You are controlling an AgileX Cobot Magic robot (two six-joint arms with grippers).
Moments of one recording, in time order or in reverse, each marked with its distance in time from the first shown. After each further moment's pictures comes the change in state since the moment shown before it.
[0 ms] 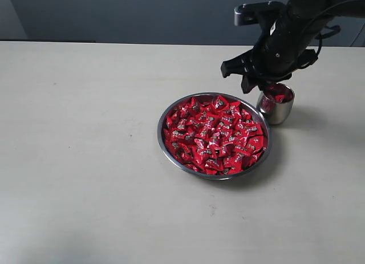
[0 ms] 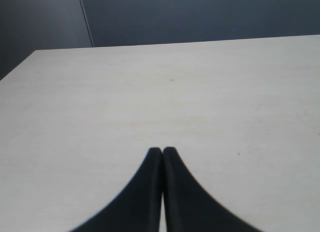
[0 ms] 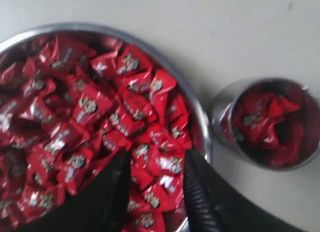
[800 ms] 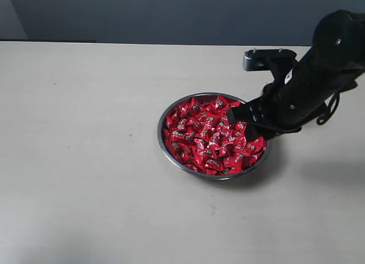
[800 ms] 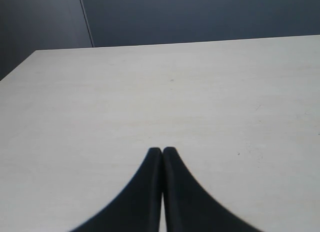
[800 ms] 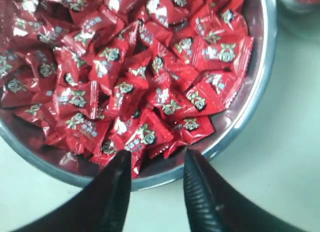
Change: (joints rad) left arm 0.000 0.000 0.000 0.000 0.000 0.000; right arm 0.031 -0.203 0.392 0.183 -0.136 -0.044
